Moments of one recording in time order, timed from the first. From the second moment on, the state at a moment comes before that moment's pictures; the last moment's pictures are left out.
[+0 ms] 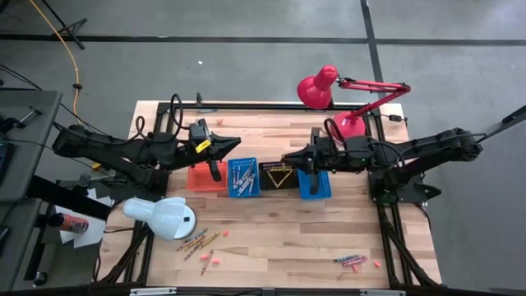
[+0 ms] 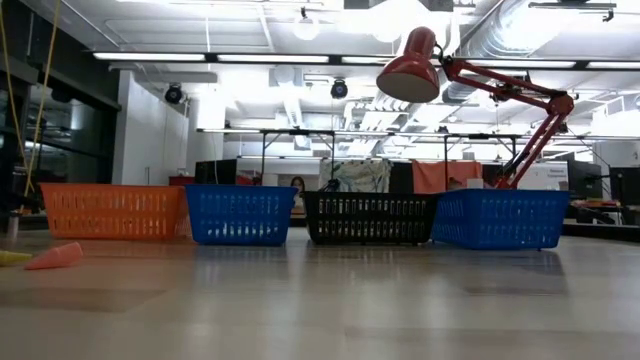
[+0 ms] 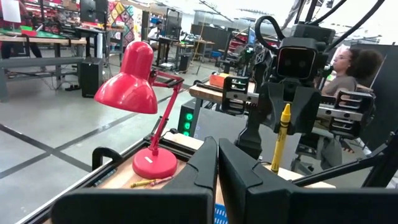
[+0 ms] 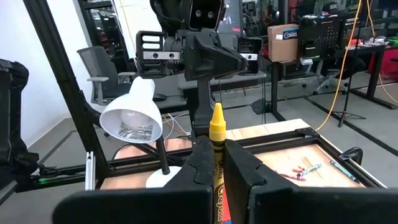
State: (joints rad) left arm -0.20 1.03 0.93 0.14 -0.55 -0.18; right arm 0.17 1.18 1.00 0.16 0.23 0.13
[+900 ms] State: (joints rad) left arm -0.20 1.03 0.93 0.14 -0.55 -0.18; right arm 0.01 1.63 1.00 -0.16 0.24 0.31
